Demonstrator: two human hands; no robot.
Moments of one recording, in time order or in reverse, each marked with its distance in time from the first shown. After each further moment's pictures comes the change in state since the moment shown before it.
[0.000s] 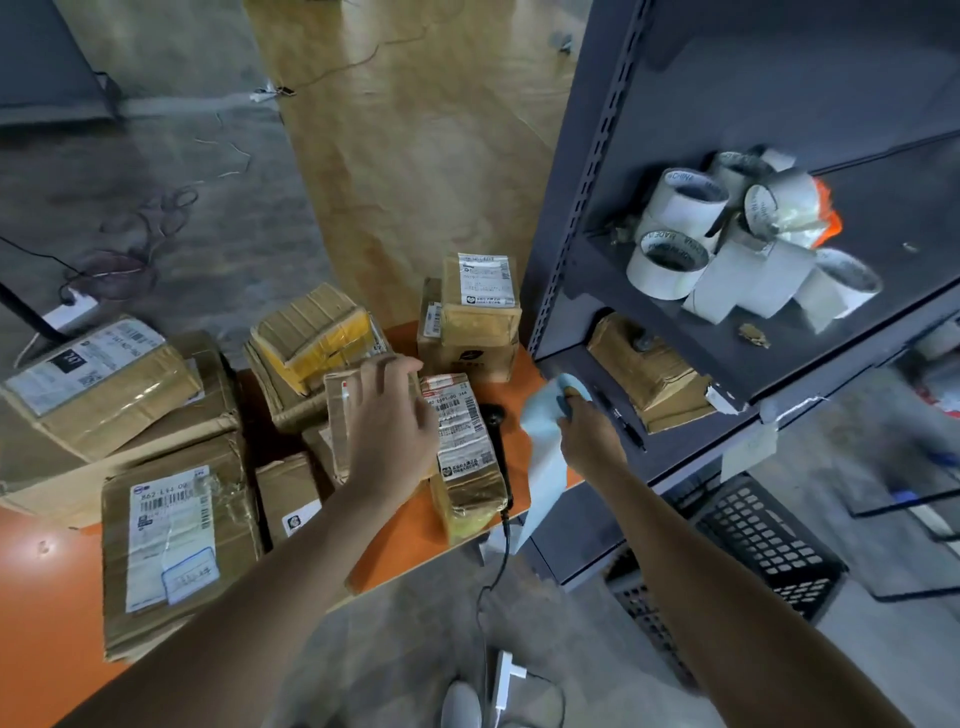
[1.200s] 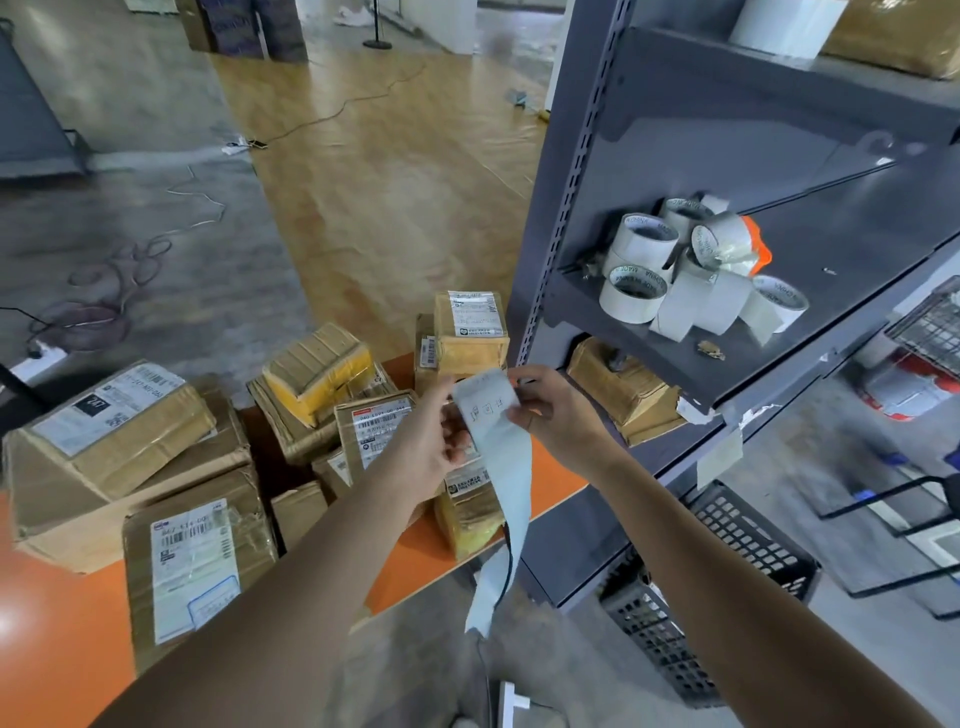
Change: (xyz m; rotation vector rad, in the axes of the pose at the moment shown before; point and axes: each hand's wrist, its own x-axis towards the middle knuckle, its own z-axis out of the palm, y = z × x) left_hand 0.021 0.025 -0.011 -1.248 -0.616 -0.976; right_hand -0.065 -0.085 -0.060 0.518 -0.048 -0.305
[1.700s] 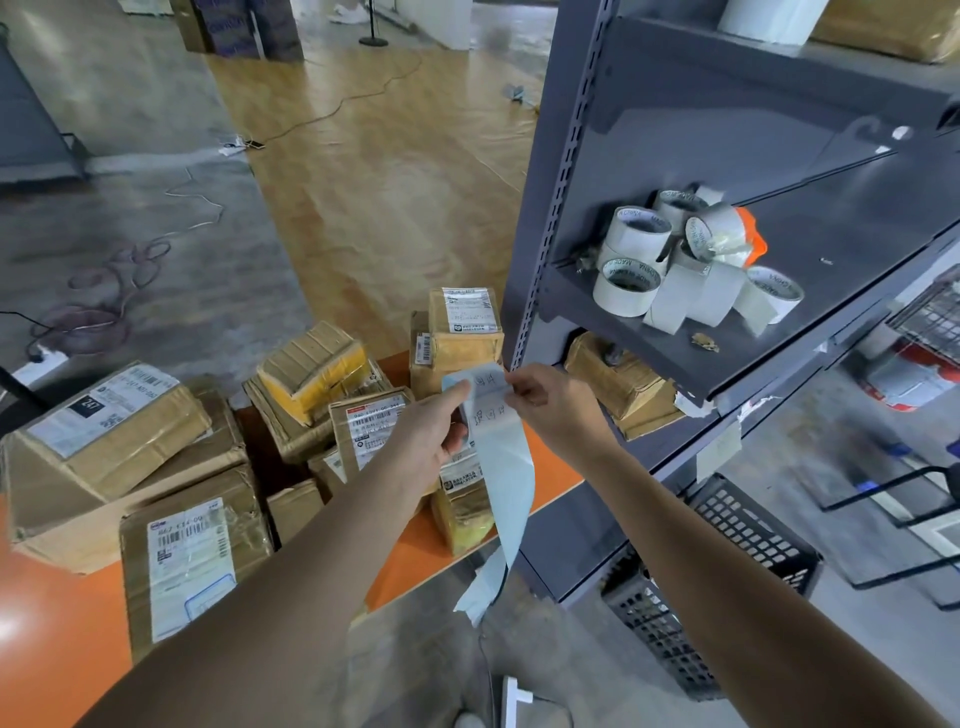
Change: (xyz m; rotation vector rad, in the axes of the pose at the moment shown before) left_hand -0.001 0.006 0.019 0.012 0.184 0.000; right_hand 0.001 0.001 -0.004 -0.315 0.181 -0.199
